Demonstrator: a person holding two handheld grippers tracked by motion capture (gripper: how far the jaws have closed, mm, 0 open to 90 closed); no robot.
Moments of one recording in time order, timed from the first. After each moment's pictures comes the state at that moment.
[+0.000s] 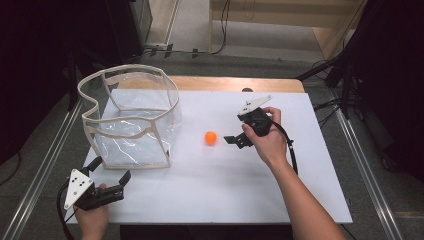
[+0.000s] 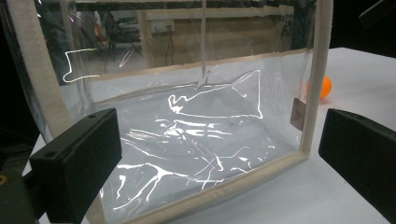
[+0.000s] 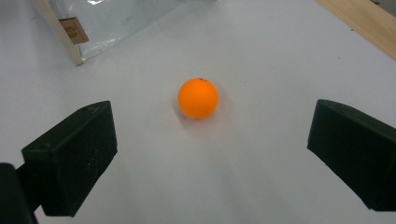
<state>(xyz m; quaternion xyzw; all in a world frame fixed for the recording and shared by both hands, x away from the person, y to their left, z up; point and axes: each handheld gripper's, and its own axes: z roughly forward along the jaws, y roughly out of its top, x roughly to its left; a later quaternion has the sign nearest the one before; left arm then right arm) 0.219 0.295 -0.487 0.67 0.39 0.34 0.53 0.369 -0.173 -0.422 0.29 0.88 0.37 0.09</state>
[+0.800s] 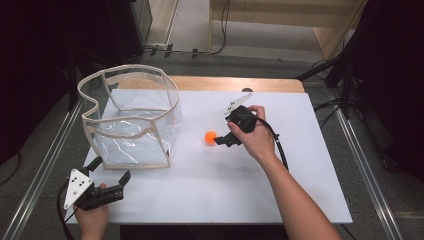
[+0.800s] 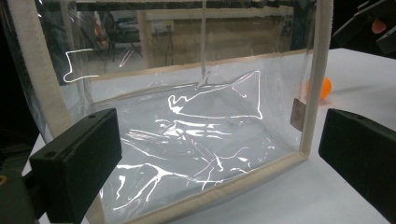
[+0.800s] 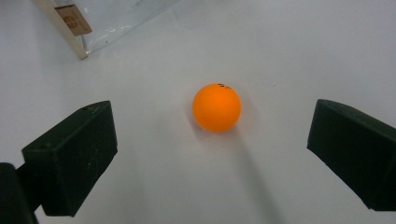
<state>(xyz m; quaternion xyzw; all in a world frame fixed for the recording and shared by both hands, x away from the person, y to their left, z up) 0.219 0.295 -0.487 0.67 0.39 0.34 0.53 0.392 -0.141 -0.436 0.27 0.90 0.34 0.05</state>
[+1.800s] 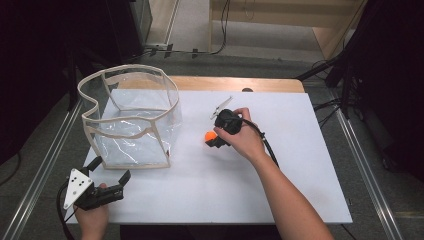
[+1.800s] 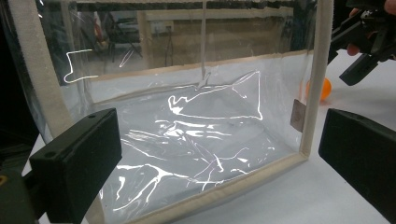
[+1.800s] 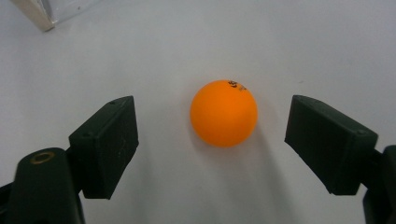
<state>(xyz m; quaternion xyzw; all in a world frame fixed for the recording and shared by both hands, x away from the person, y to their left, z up) 0.220 0.296 -0.487 0.67 0.39 0.34 0.54 0.409 -0.107 -0.462 0.25 0.93 0.28 0.04</state>
